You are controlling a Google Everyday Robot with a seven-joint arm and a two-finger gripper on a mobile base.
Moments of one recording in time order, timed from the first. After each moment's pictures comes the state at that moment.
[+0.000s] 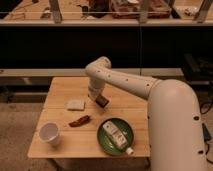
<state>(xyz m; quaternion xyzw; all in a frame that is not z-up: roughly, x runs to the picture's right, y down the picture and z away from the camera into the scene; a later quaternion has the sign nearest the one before) -0.059 0.042 0.872 -0.03 -0.30 -0.89 0.34</state>
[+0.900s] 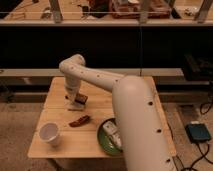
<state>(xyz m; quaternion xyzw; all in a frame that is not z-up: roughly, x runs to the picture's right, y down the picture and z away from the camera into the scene) -0.206 0.042 0.879 0.04 -0.35 -0.92 0.15</state>
